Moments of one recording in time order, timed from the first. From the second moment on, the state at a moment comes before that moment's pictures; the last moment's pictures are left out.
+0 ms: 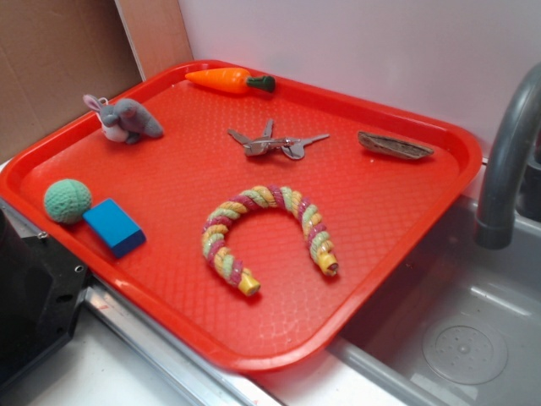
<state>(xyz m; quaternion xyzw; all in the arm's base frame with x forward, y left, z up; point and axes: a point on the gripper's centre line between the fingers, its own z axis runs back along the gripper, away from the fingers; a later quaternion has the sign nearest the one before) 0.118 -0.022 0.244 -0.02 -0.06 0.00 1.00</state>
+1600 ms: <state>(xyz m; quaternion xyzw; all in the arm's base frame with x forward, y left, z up) 0.194 0.126 0.068 0.06 -0.05 0.36 0.93</state>
